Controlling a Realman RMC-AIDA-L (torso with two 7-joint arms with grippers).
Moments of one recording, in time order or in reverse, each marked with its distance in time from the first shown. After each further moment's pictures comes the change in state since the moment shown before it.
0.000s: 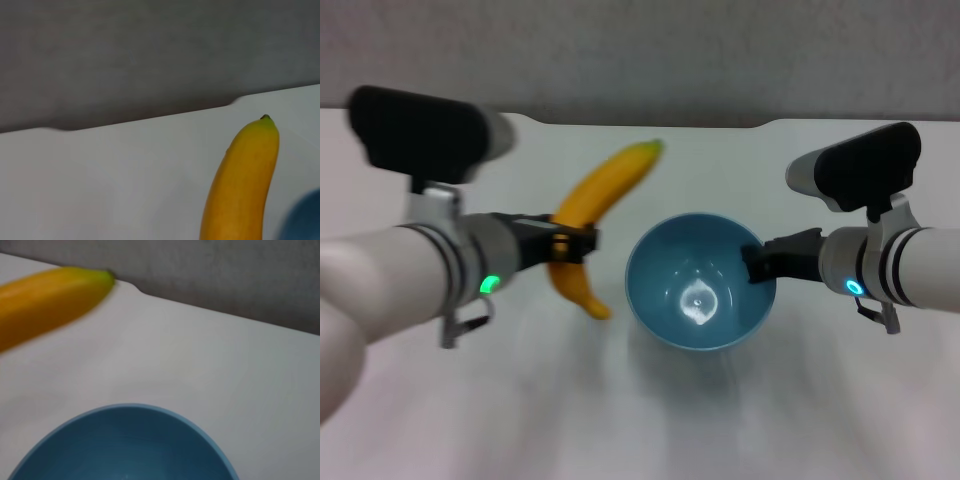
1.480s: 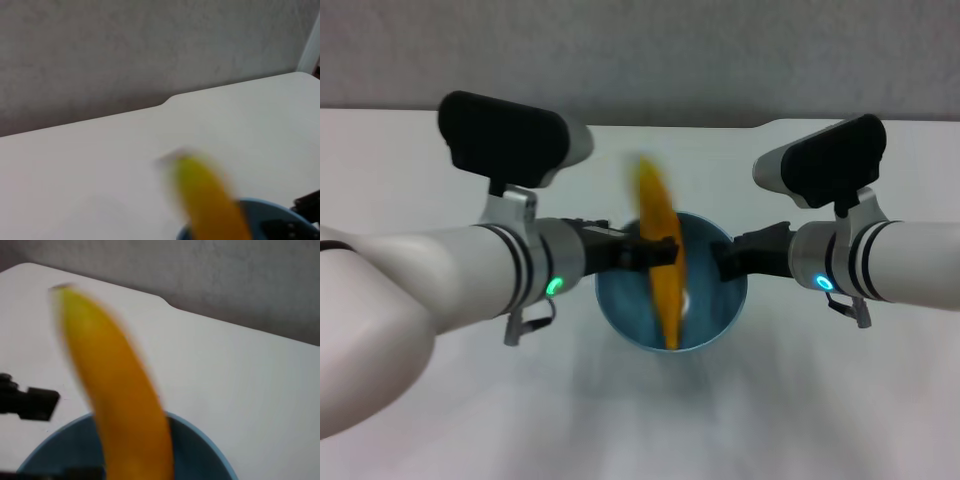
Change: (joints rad) left arm -0.130 -0.002 0.067 0.144 -0.105 -0.088 0.000; right arm 0.051 0.004 -0.058 -0.023 0.045 -0.029 0.001
